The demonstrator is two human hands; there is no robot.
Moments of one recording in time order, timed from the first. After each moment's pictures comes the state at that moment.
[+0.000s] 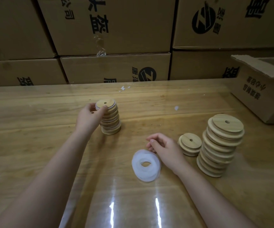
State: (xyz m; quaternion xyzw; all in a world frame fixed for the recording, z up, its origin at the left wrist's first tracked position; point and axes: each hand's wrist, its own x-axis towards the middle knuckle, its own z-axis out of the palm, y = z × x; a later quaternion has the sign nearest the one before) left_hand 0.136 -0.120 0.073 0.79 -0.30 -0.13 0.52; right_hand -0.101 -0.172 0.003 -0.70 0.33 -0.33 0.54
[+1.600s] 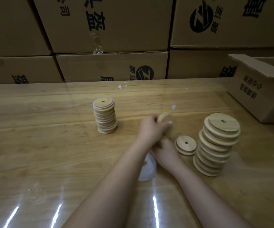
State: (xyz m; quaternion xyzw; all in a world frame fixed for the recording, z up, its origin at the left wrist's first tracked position) left_hand -0.020 -0.170 0.062 0.73 -0.46 -0.27 0.43; right_hand -0.097 -0.175 0.004 -0.80 0.40 -0.25 0.38
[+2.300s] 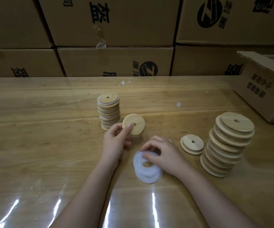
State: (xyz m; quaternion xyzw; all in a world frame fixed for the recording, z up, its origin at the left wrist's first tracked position) left_hand 0.053 -0.105 0.016 0.61 -0.29 -0.29 0.68; right_hand -0.100 -0.166 0.002 -0.87 0.29 -0.23 0.34
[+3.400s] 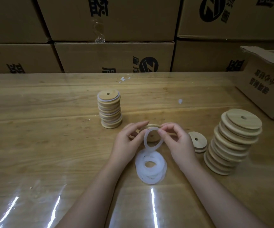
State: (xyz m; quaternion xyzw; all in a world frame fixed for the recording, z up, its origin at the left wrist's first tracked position) left_hand 0.043 -0.104 0.007 0.62 -0.52 -0.20 0.56; right_hand -0.103 -0.173 0.001 -0.67 0.33 -0.47 0.48
